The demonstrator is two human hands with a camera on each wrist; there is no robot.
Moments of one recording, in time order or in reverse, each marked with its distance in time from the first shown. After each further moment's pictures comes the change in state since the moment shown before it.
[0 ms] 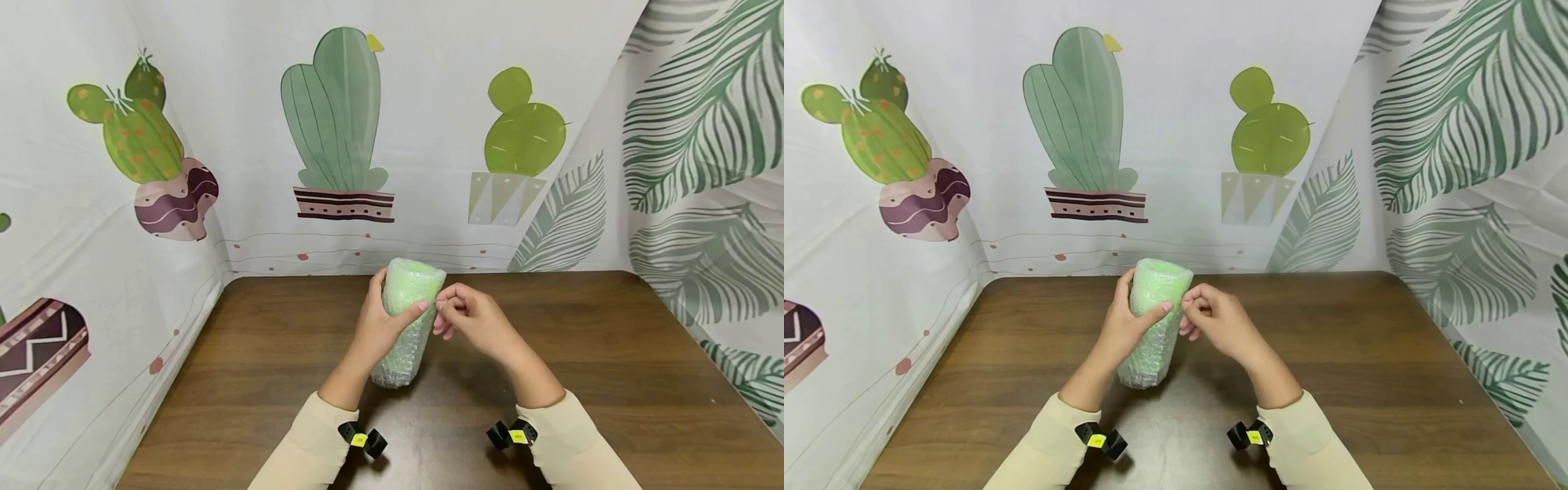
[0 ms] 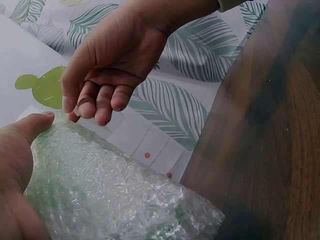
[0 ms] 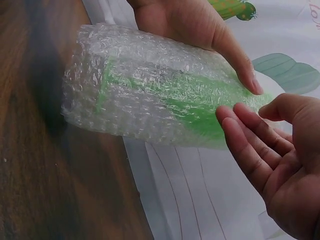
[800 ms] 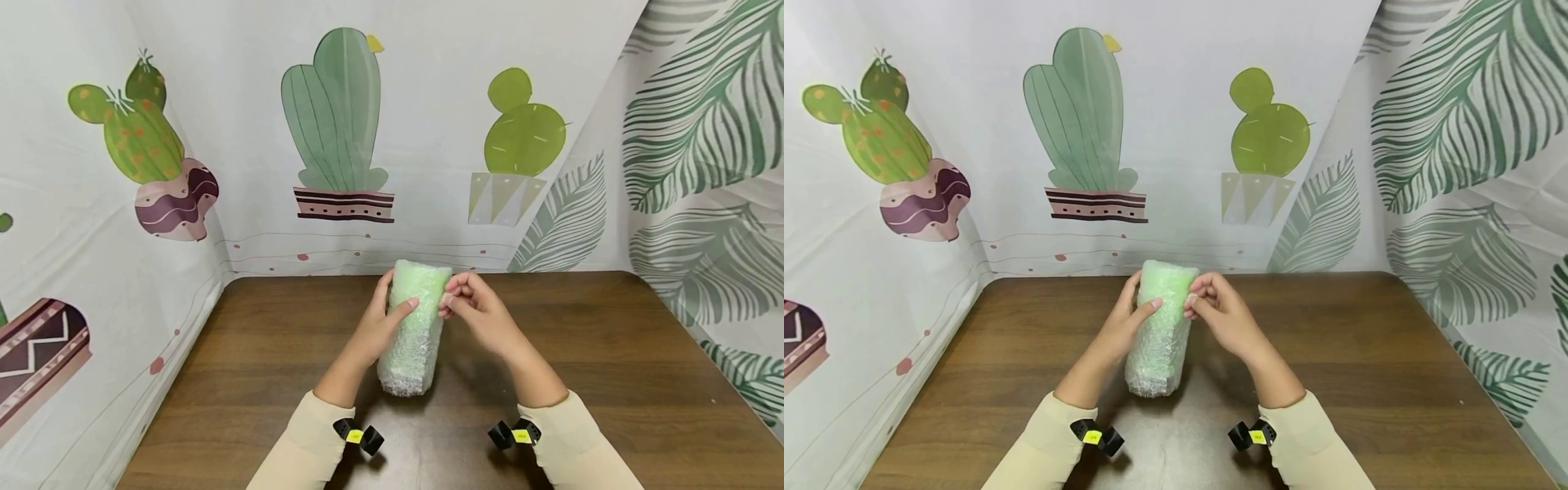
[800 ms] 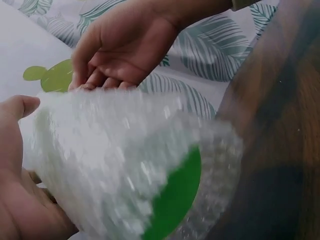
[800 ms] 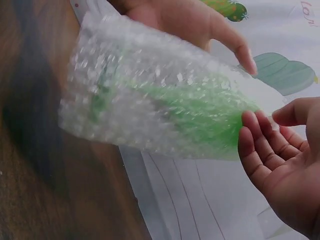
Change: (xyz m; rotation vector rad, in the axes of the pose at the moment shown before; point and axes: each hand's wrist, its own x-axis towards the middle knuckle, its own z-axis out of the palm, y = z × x) left_hand 0.002 0.000 -0.006 -0.131 -0.193 -0.060; right_hand -0.001 -0.004 -0.004 0.167 0.076 -0.115
